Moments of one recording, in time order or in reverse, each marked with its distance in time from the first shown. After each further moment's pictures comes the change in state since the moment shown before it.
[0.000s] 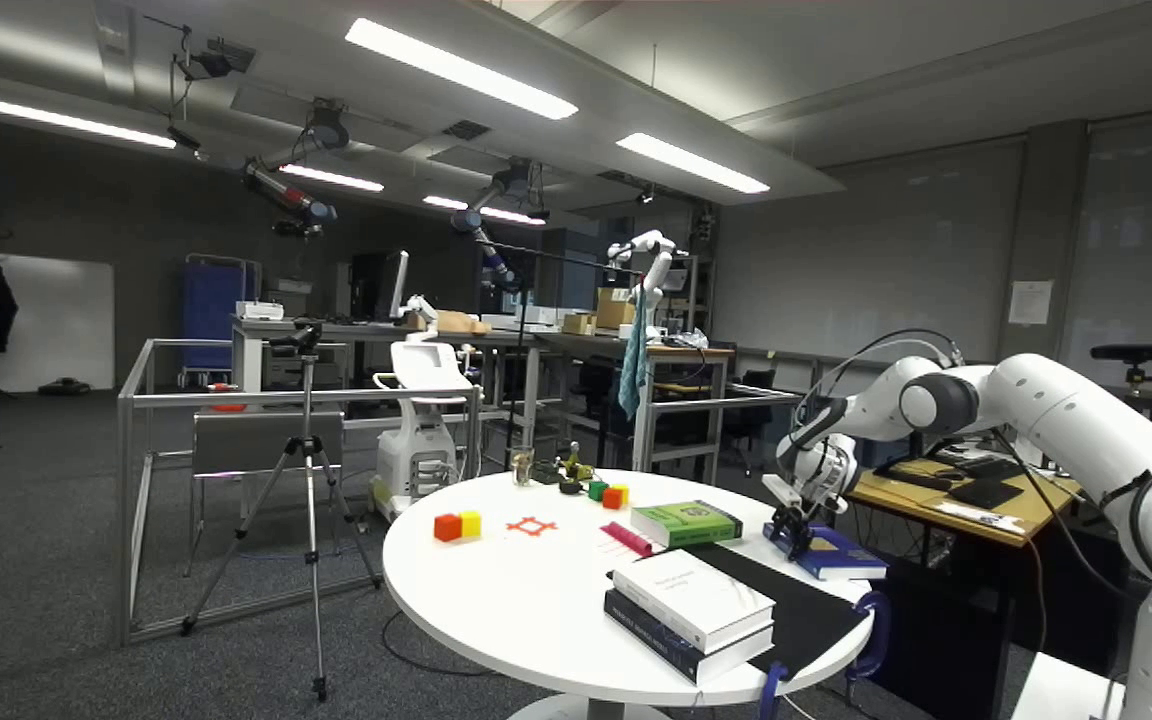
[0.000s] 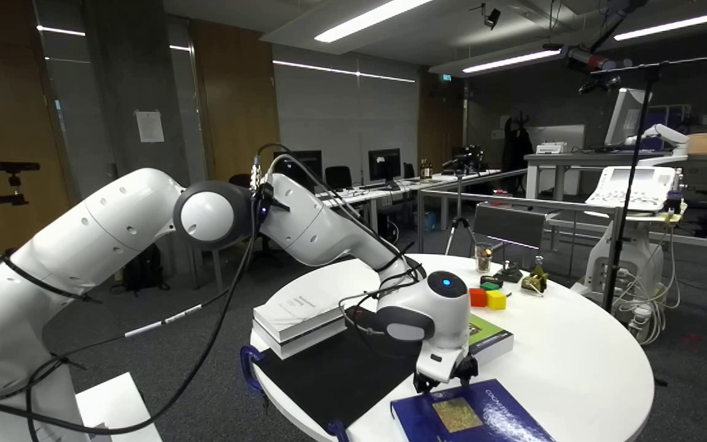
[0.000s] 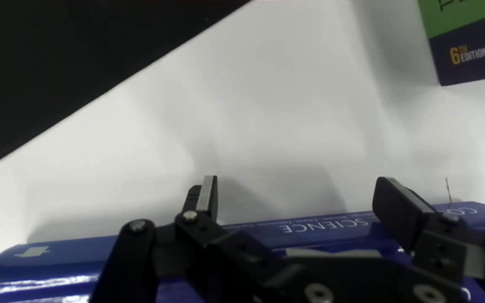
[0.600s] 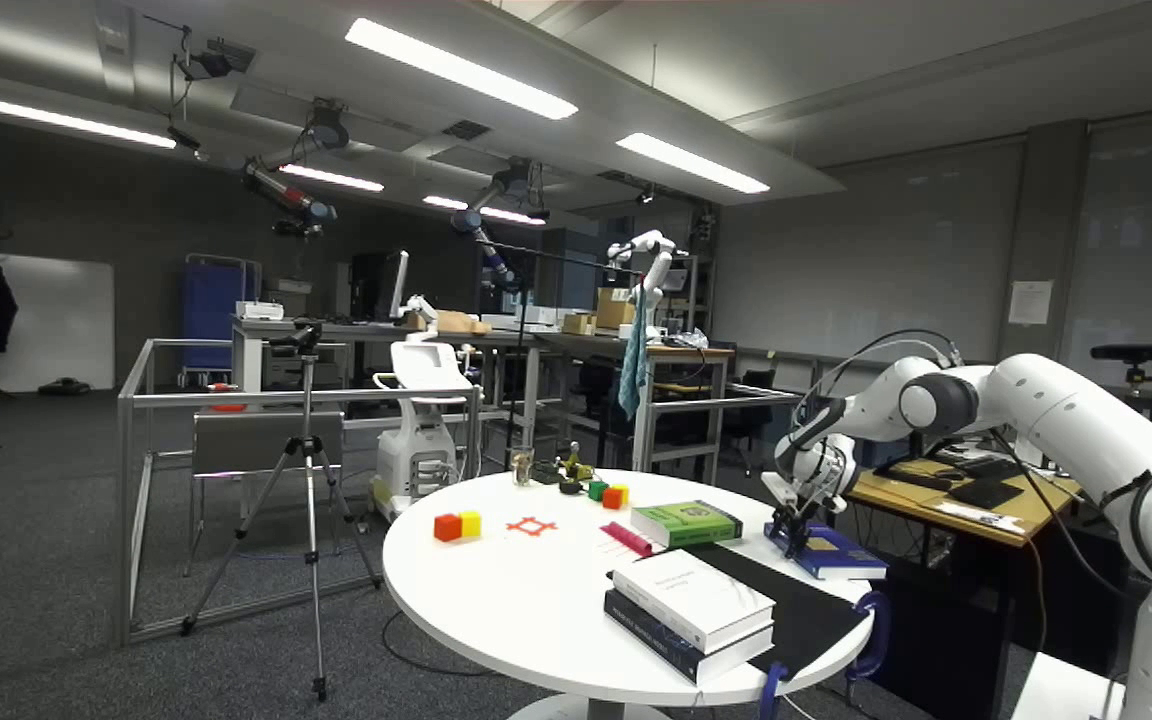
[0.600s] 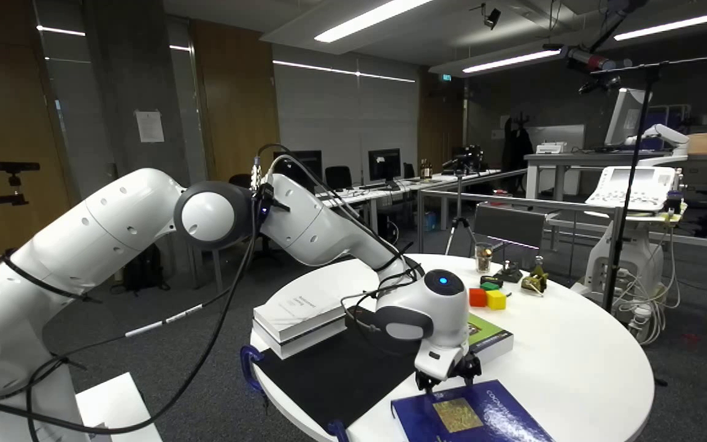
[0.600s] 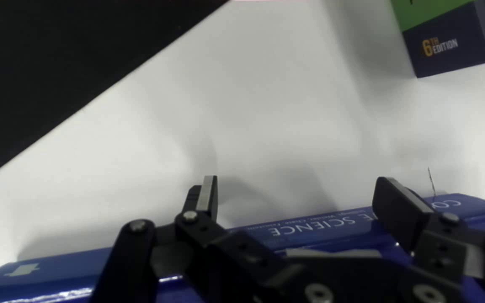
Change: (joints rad) arm 0.004 0.000 0.005 -0.001 0.001 0.043 0.062
